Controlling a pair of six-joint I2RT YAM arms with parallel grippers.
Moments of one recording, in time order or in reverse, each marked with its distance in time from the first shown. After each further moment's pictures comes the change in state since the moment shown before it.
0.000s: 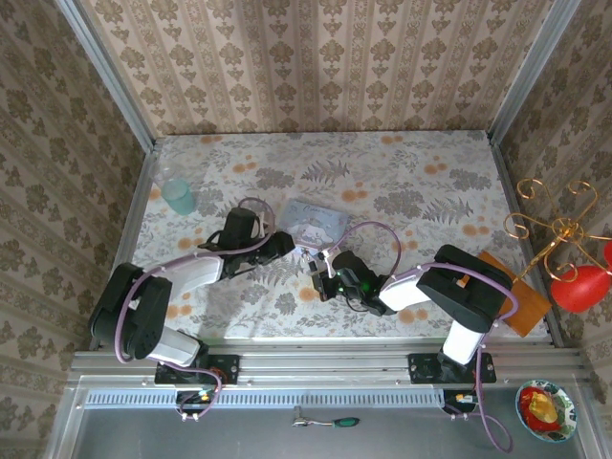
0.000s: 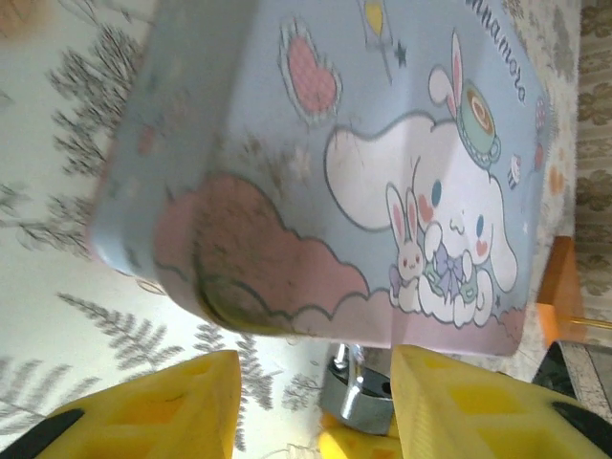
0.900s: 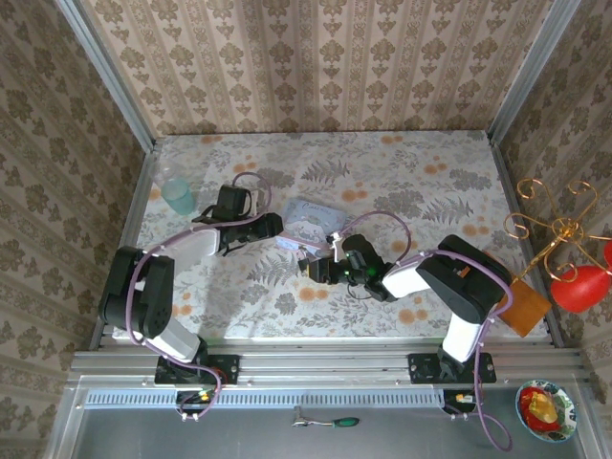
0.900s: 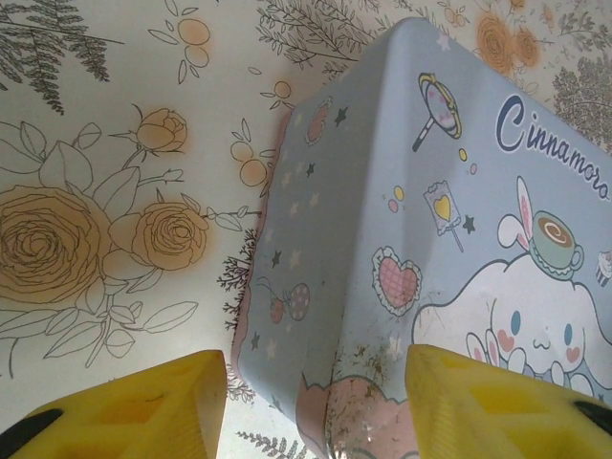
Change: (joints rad) left arm 0.113 0.134 0.224 -0.195 -0.077 0.309; right arm -0.140 0.042 0.045 0.057 -0.268 0.191
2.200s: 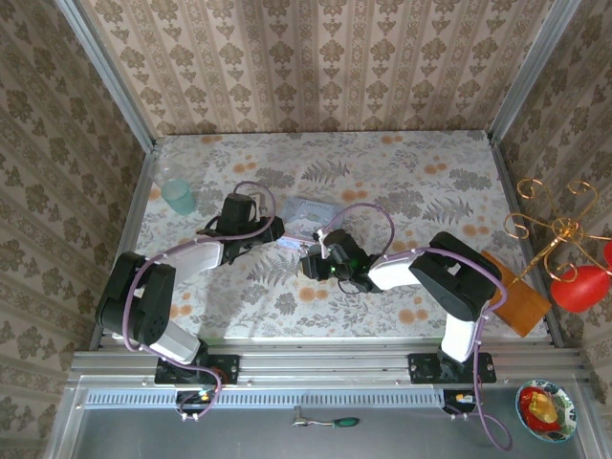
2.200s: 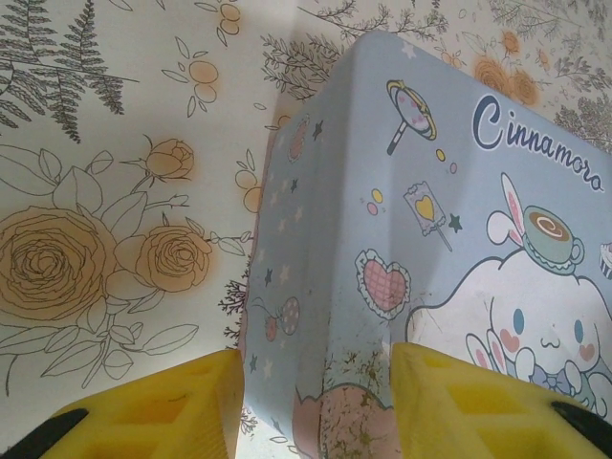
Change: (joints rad) left arm -0.063 -0.047 -0.122 0.193 -0.132 -0.053; right arm 0.051 0.046 0.170 -0.245 0.175 -0.126
